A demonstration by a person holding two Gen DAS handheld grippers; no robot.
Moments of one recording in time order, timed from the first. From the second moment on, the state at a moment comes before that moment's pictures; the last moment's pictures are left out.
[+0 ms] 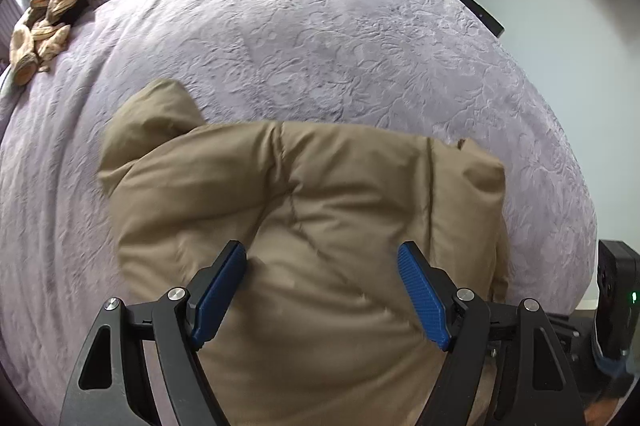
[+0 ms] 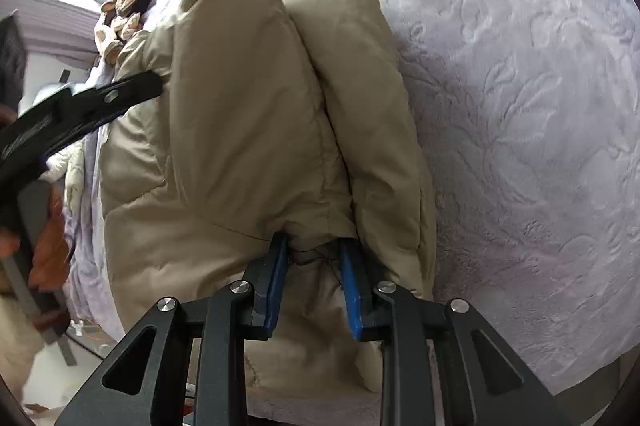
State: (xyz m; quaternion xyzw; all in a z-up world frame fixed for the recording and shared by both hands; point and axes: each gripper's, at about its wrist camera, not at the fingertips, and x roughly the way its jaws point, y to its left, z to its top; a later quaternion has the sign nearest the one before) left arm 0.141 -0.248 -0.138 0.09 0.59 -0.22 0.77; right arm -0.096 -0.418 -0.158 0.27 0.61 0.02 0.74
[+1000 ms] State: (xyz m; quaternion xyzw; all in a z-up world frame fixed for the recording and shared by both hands) left arm 0.083 -0.142 -0.148 0.00 0.64 -0.14 0.76; right arm -0.086 -0.416 -0.108 0.25 0.60 0.02 0.76
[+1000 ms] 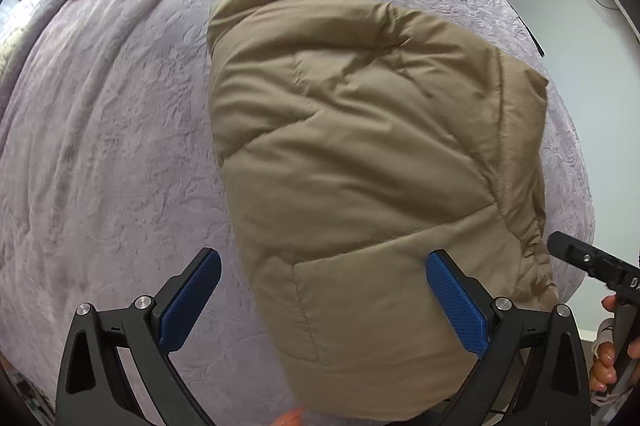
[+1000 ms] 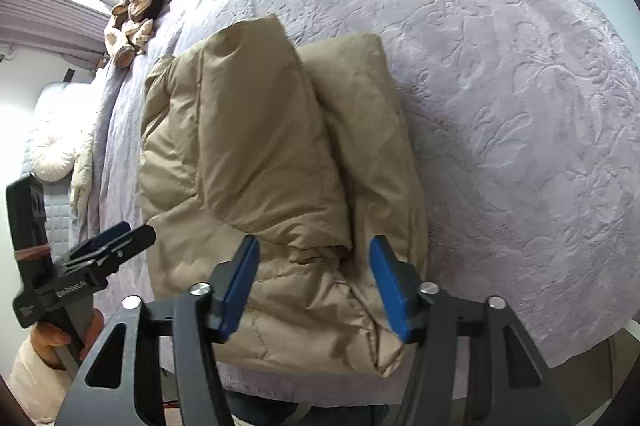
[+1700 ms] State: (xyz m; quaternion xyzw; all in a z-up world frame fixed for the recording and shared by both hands) left arm 0.100 -0.139 -0.163 -0.02 0.66 -0.15 0.73; right arm -0.064 -0.457 -0.146 0.30 0.62 0.00 0.72
